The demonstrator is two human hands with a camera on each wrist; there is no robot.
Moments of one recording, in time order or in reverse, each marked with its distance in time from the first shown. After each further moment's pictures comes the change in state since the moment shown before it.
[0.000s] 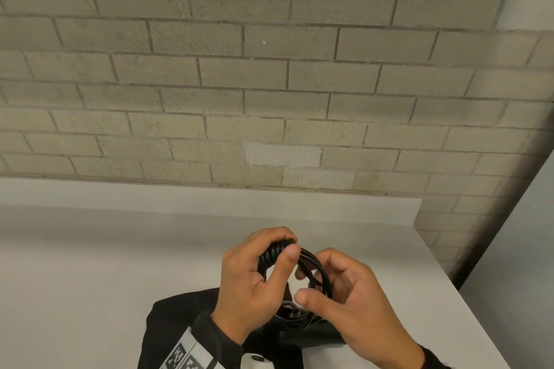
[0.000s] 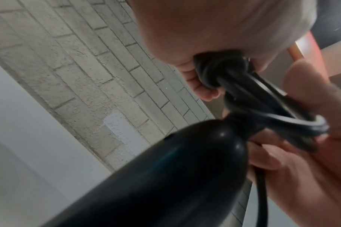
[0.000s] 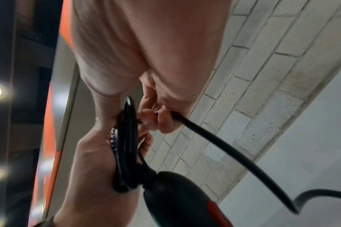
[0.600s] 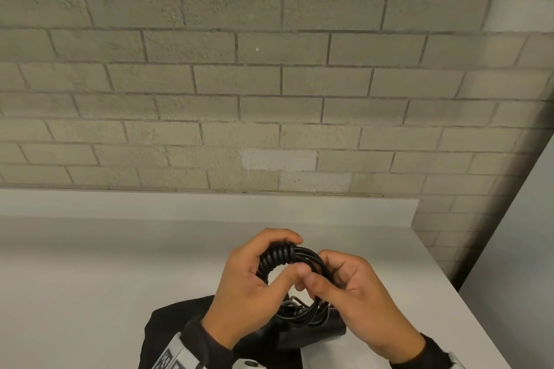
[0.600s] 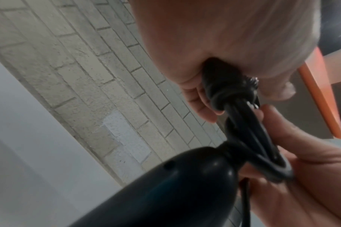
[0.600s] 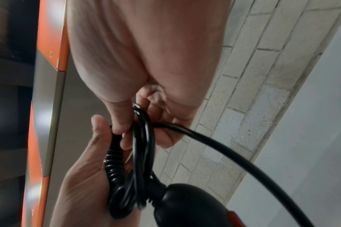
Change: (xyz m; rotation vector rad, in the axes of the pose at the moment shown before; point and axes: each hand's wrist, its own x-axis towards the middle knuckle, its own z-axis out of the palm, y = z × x) left_hand 0.006 0.010 -0.005 -0.151 -0.175 -0.199; right_hand 0.009 -0.004 -0.009 0.054 -0.030 -0.029
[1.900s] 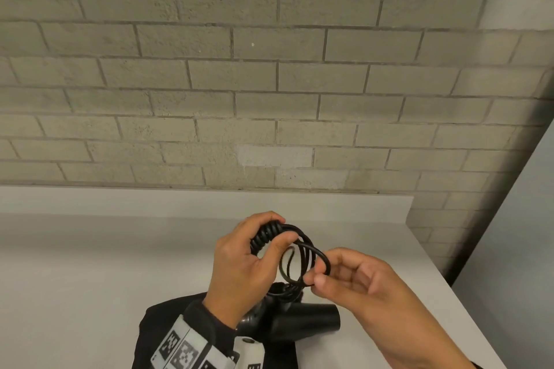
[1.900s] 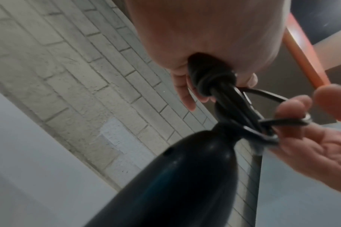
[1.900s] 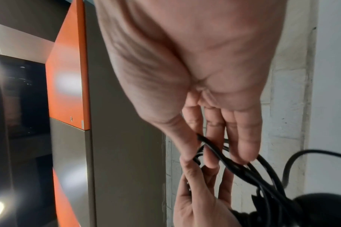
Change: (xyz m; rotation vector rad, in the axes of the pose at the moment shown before) left_hand 0.014 -0.020 0.004 0.244 0.225 0.156; right_hand -0.022 -0.034 -0.001 0.012 0.142 0.241
